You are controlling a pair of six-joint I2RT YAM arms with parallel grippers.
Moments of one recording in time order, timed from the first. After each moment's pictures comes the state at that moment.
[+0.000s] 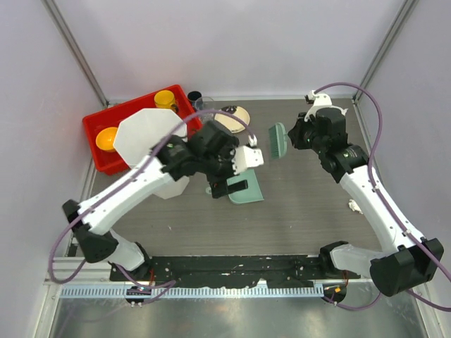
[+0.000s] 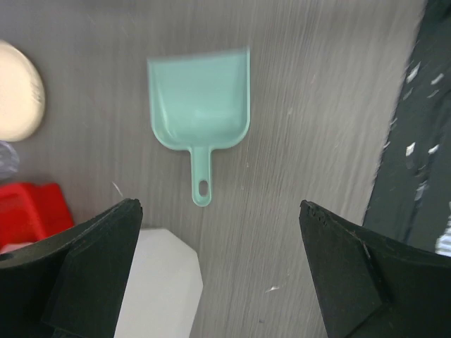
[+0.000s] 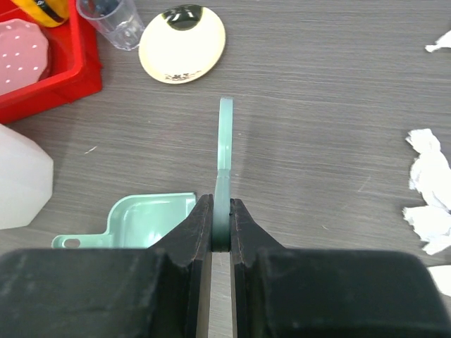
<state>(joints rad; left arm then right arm) -0.92 1.46 1.78 -1.12 0.17 0.47 0.32 1.17 1.17 -0.42 0.02 0.21</state>
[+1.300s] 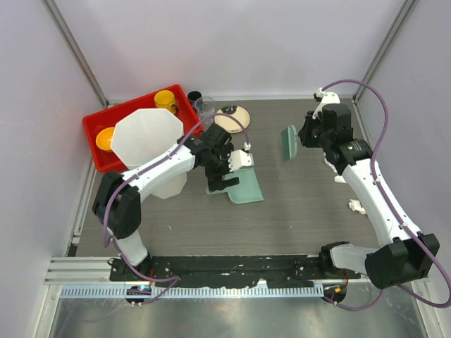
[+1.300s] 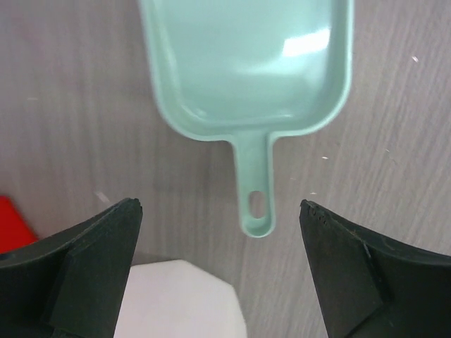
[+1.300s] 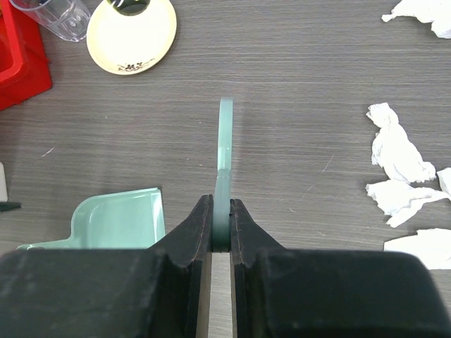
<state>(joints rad) -0.70 1.73 1.38 -0.78 0.25 0.73 0.21 1.22 1.21 -0.51 0.03 0.18</state>
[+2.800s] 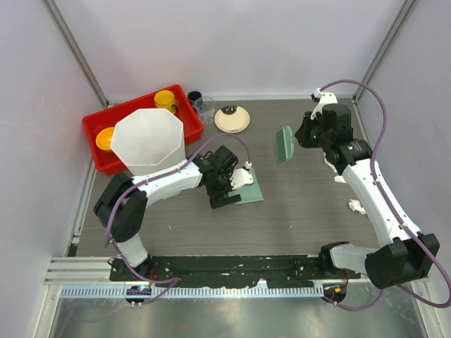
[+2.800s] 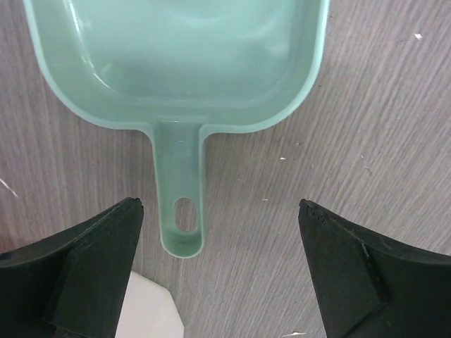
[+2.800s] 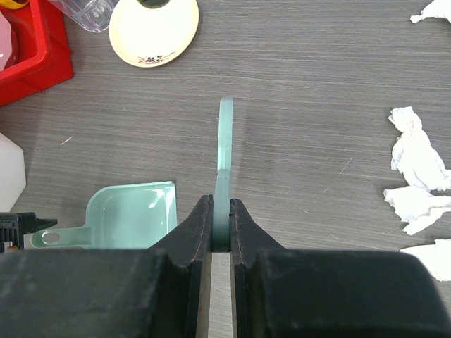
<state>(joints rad) -0.80 1.72 1.21 -0.66 0.09 0.55 0.21 1.22 1.21 -0.51 -0.03 0.18</state>
